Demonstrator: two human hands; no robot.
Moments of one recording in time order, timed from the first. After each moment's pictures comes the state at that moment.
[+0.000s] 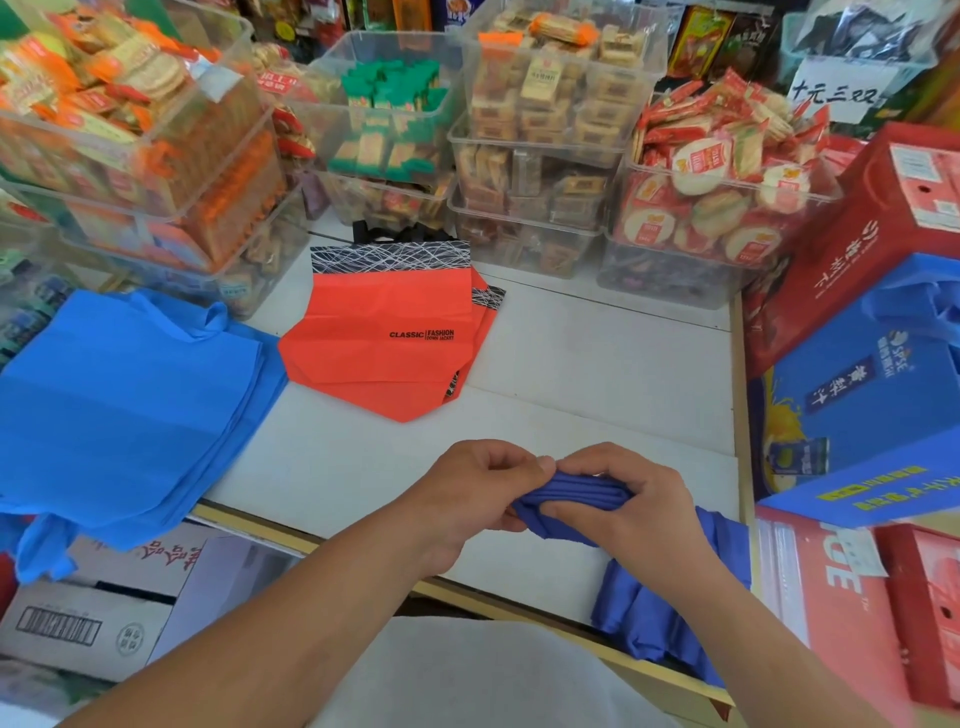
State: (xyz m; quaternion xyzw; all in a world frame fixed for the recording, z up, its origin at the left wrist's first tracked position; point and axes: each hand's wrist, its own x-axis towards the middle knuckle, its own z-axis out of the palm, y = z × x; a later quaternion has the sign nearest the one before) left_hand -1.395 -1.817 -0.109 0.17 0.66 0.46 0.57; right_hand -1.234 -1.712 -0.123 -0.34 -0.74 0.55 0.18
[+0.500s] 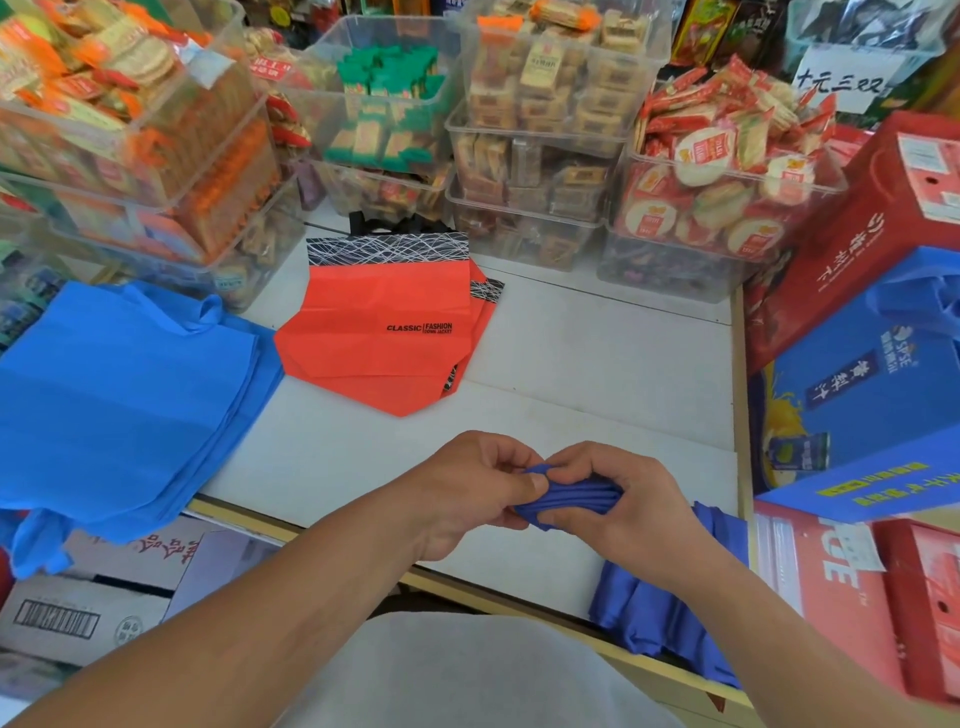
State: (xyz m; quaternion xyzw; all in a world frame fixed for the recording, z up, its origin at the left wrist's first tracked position) left_hand -1.402 -1.813 -0.110 0.21 0.64 0.43 0.60; right_hand -1.236 -1.705 -0.119 -0.29 -0.76 0.57 0.11
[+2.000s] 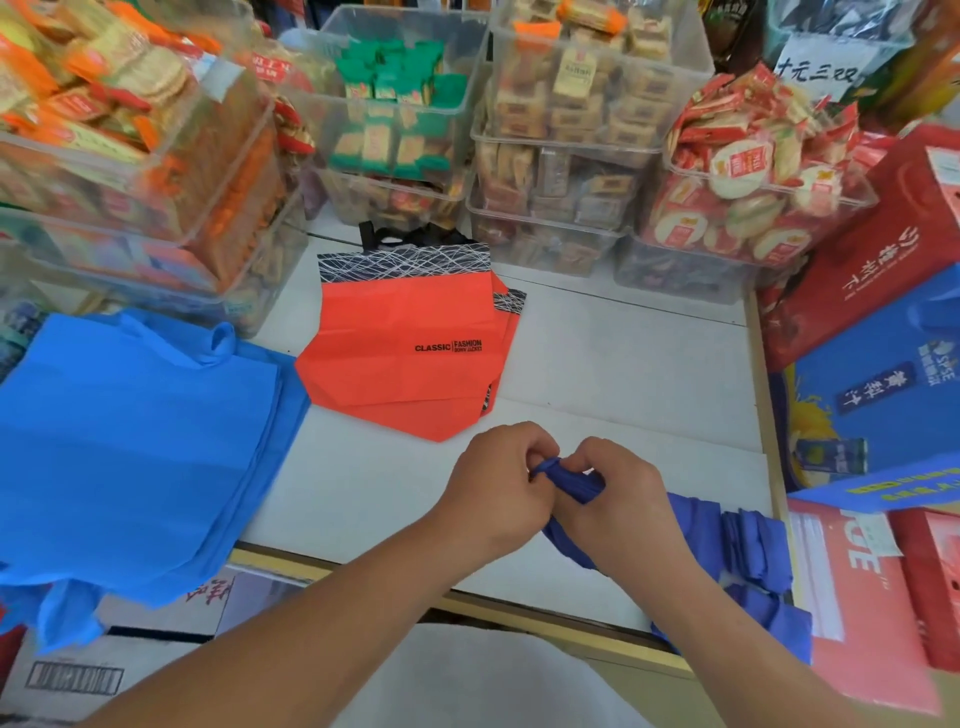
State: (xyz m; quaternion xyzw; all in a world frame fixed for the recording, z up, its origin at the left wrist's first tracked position) left_hand -1.485 -1.825 -0.115 0.40 0.74 0.38 0.40; right_hand -1.349 -1.755 -0.121 -0.44 -0.80 0.37 0.15
